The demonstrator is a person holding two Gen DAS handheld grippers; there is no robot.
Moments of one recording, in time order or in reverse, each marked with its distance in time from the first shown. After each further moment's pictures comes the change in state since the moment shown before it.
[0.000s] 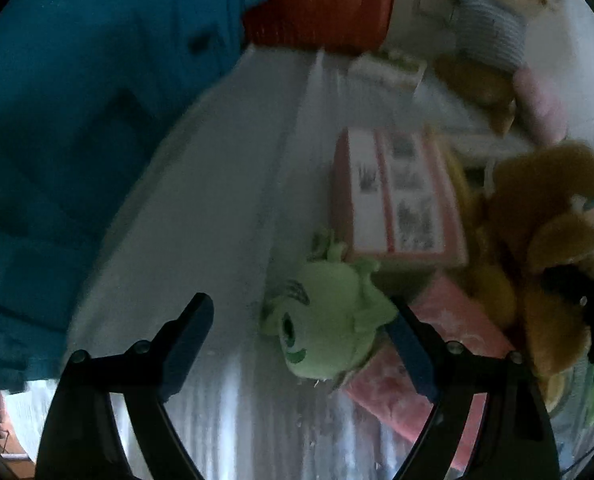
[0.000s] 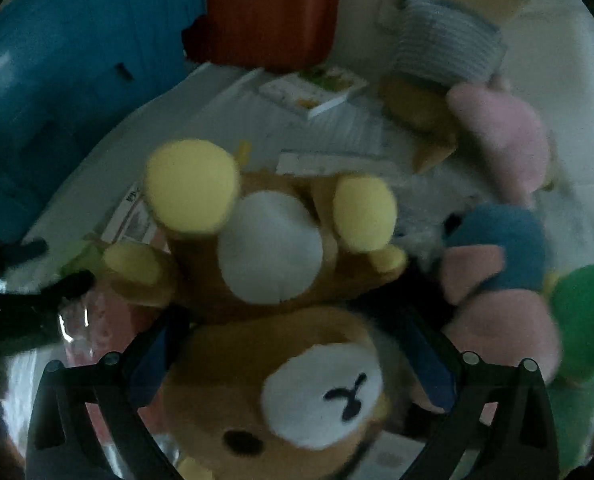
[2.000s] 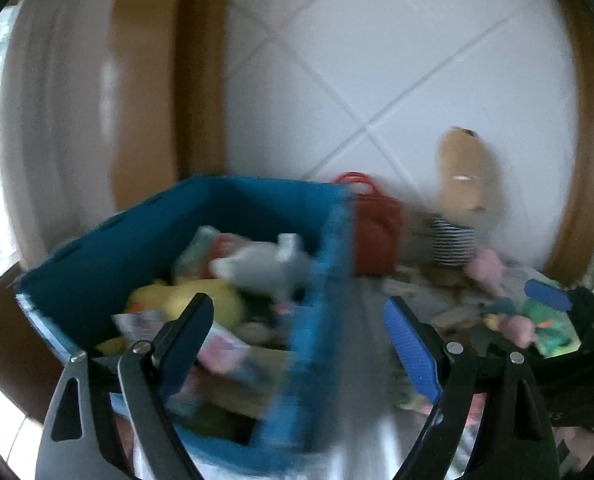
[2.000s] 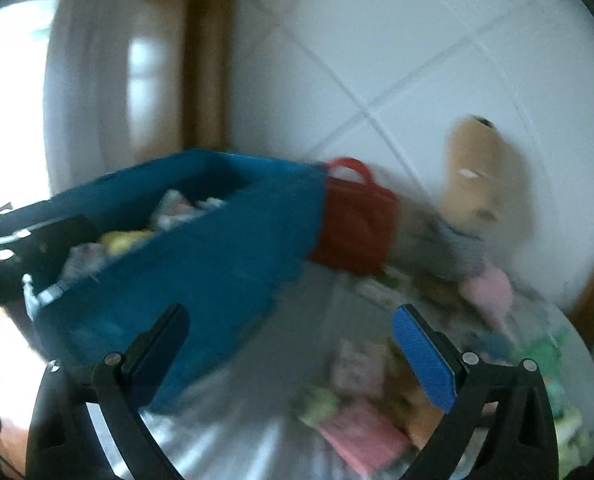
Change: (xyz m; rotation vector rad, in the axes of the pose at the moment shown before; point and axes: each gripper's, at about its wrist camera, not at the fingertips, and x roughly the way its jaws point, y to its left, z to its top) left arm -0.336 0.193 -0.019 0.109 -0.690 -0.128; right arm -0.258 0.242 0.007 0.031 -0.590 -0.104
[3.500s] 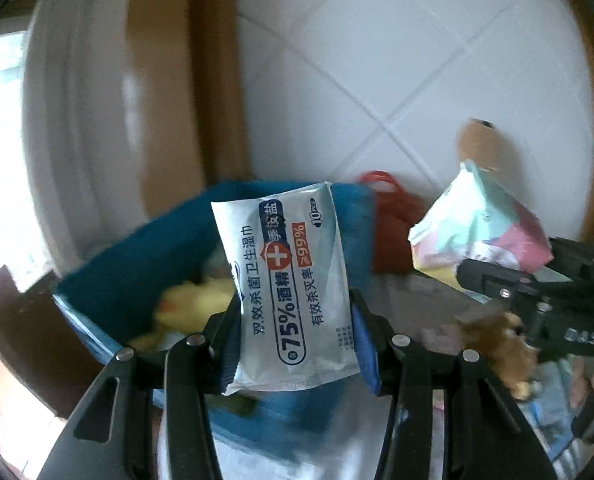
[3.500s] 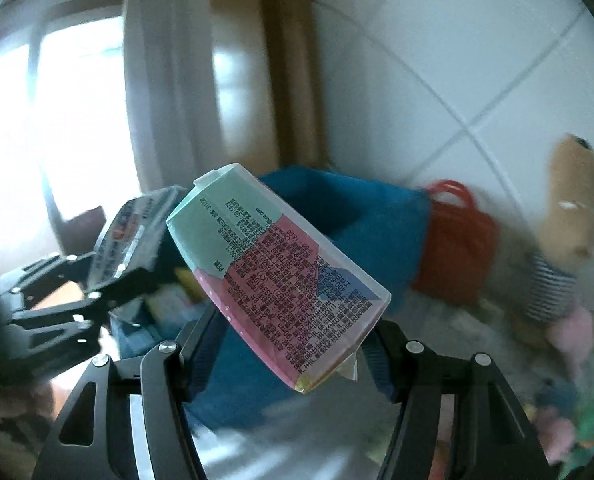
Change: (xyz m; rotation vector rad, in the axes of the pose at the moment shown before) left arm -0.014 0.036 0.004 0.018 0.003 0.228; right arm 0.021 0.056 0.065 -0.075 -0.025 0.444
